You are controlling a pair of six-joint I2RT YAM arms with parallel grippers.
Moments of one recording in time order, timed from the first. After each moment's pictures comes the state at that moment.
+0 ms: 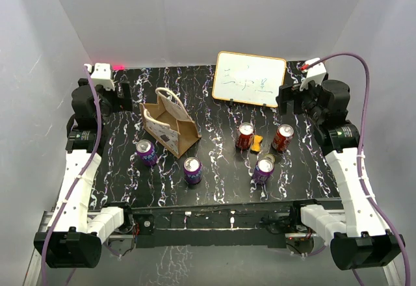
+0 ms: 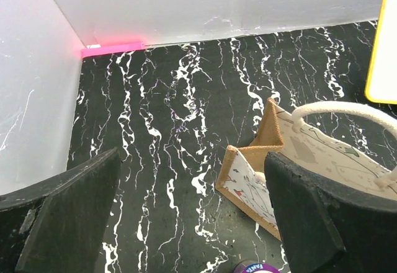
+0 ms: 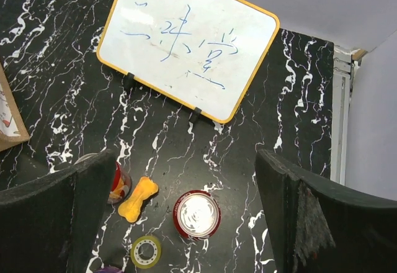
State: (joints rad) left arm 0.00 1.00 1.05 -0.27 0.01 0.09; right arm 0.06 0.98 1.14 -0.45 -0.16 -0.15
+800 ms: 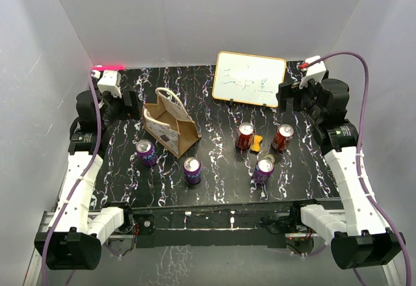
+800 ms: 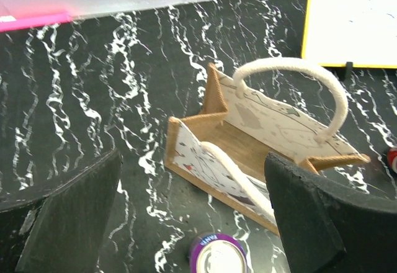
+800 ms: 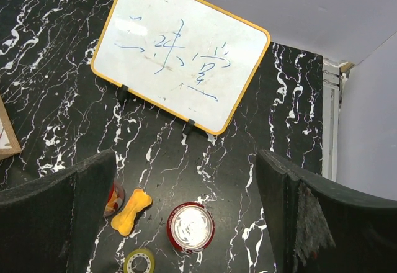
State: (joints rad) left arm -0.01 0.98 0.99 -0.30 0.20 0.04; right arm 0.08 0.98 1.13 -0.39 -0.13 -0.16
